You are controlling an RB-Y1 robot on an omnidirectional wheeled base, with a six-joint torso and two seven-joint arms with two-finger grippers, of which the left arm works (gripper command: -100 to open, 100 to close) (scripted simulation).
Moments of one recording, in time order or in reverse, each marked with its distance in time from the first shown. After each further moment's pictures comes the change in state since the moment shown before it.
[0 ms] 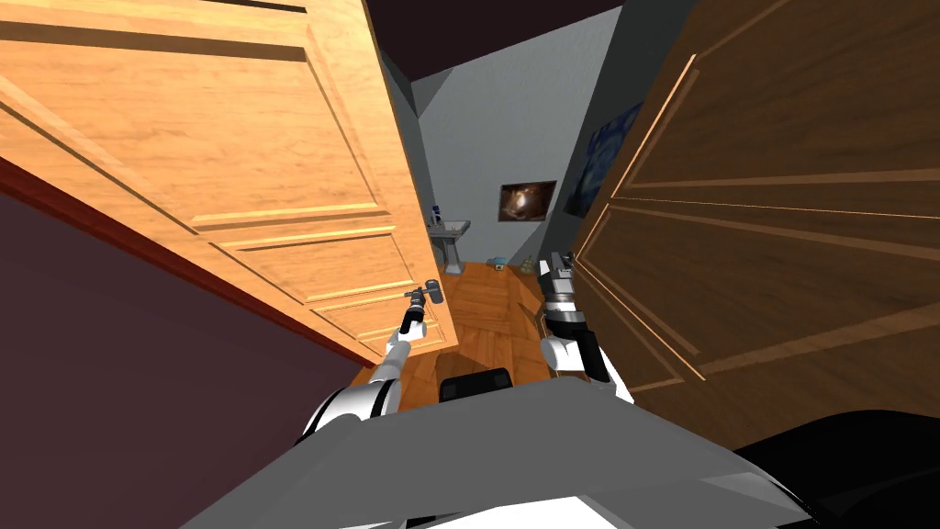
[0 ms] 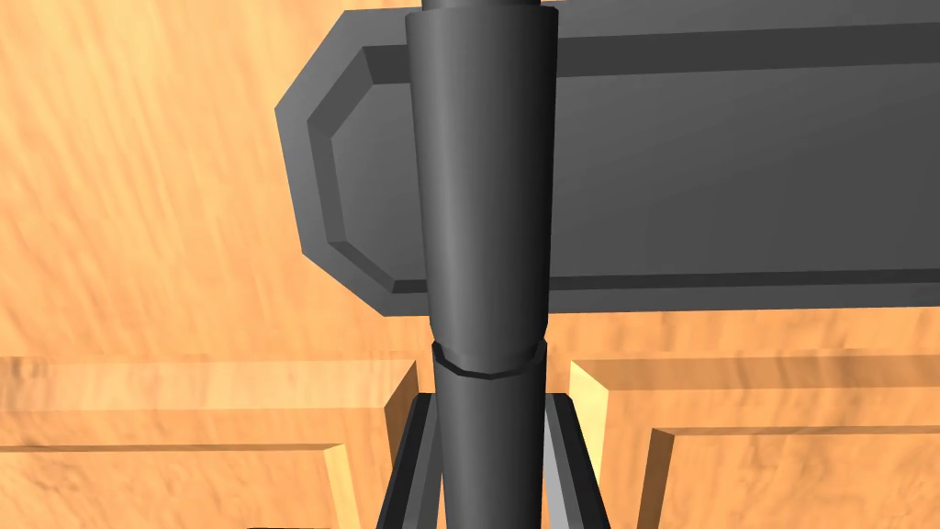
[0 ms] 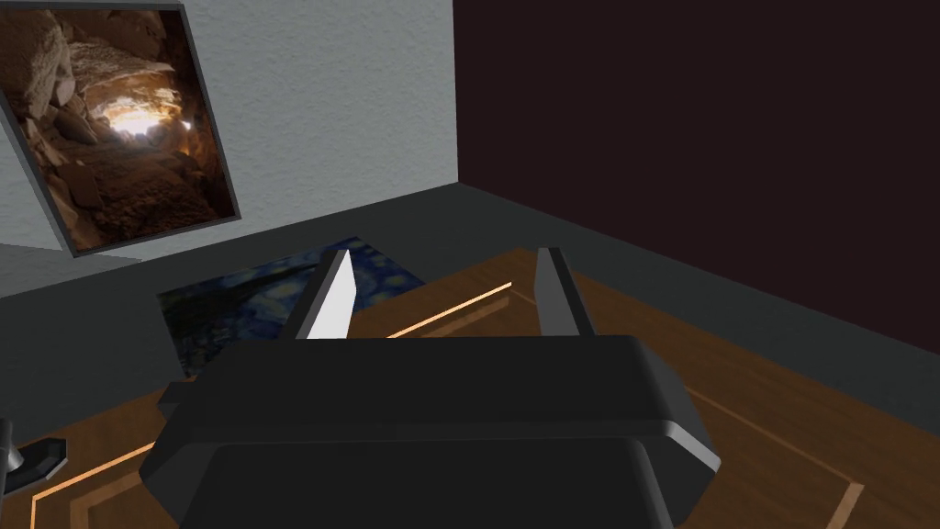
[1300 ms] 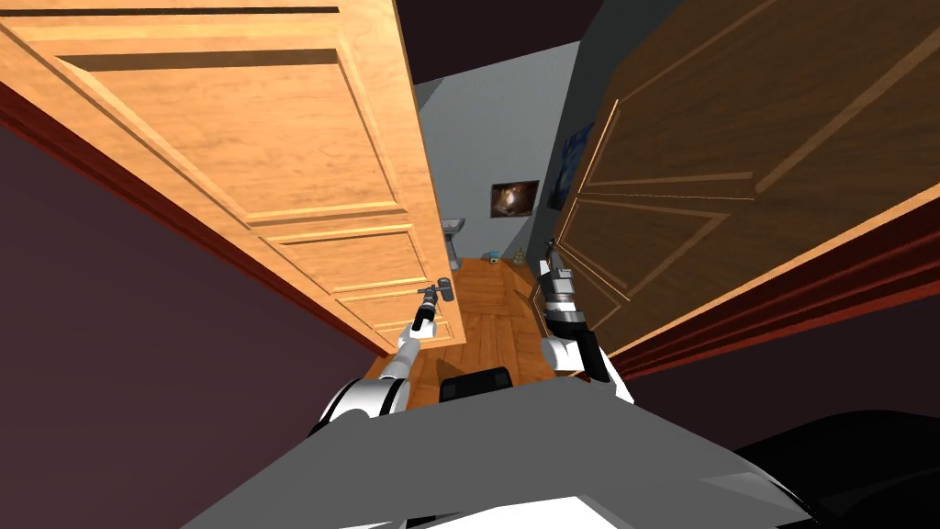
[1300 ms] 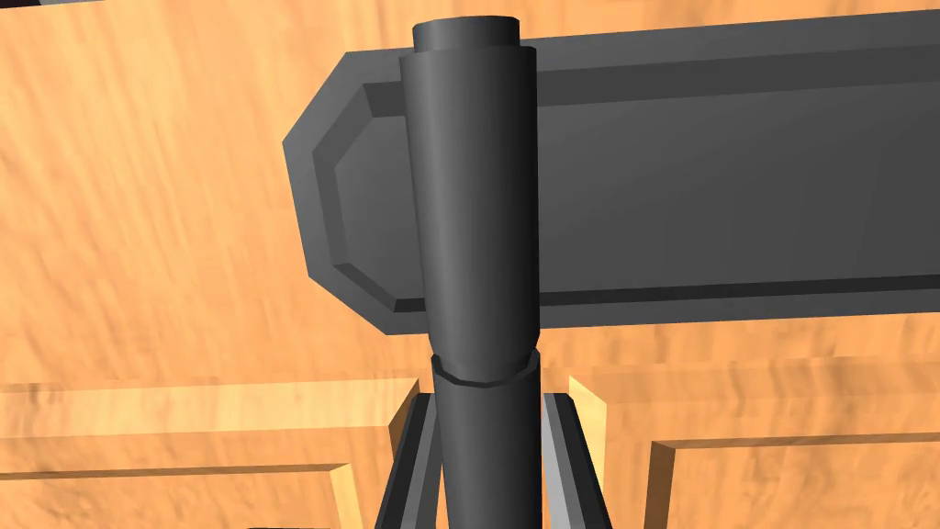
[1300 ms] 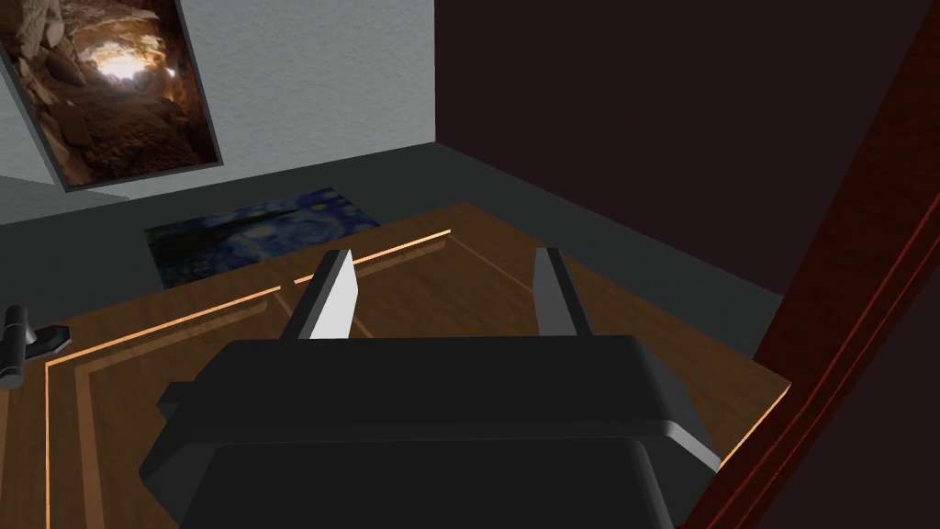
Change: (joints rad) arm -0.026 -0.051 -0.113 0.014 -0.038 -0.011 0.023
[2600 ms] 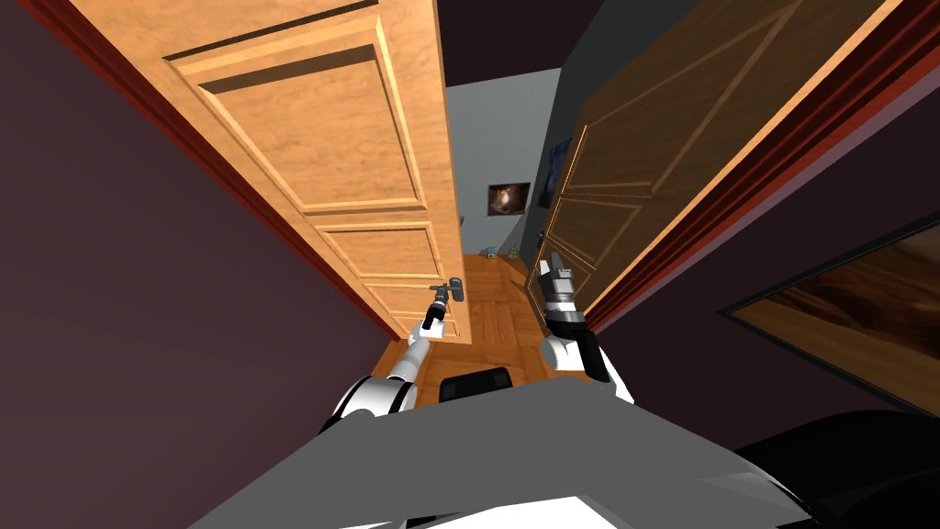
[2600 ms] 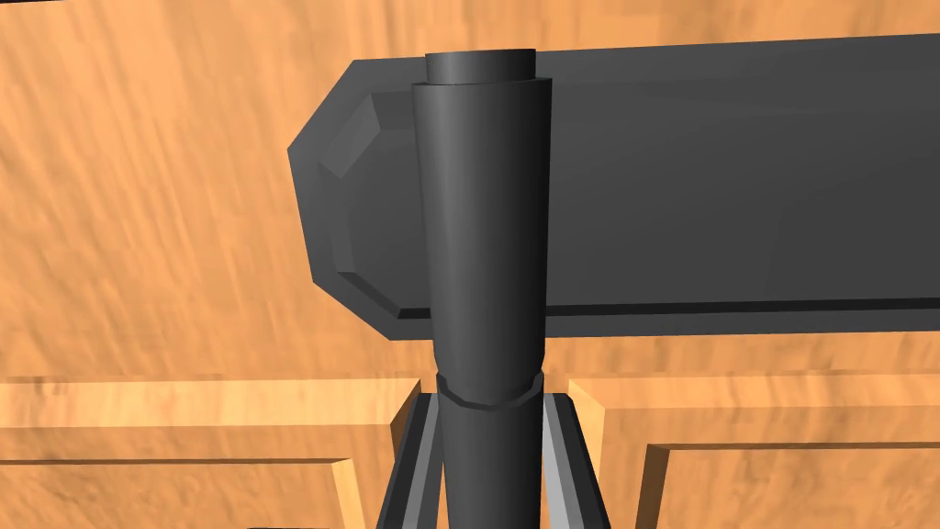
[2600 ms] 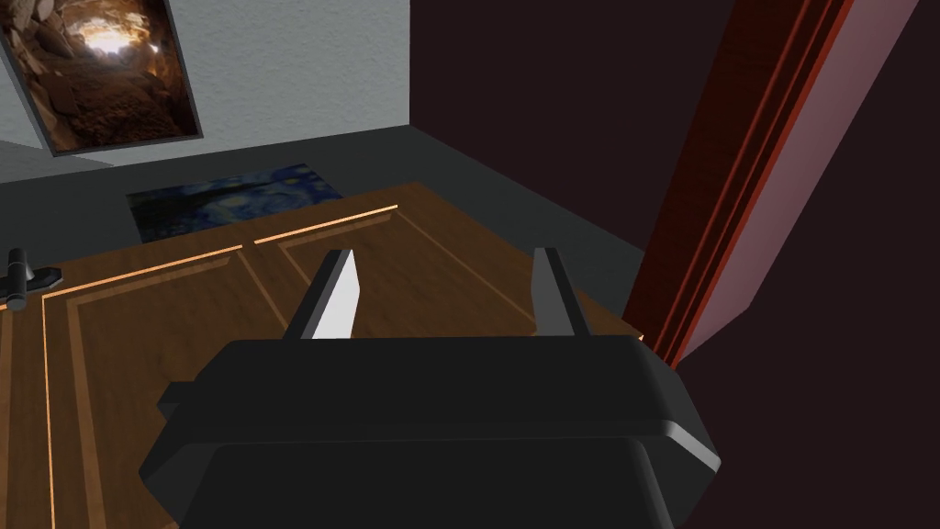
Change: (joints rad) arm 0.000 -0.053 -0.102 -0.030 -0.033 0.011 0.032
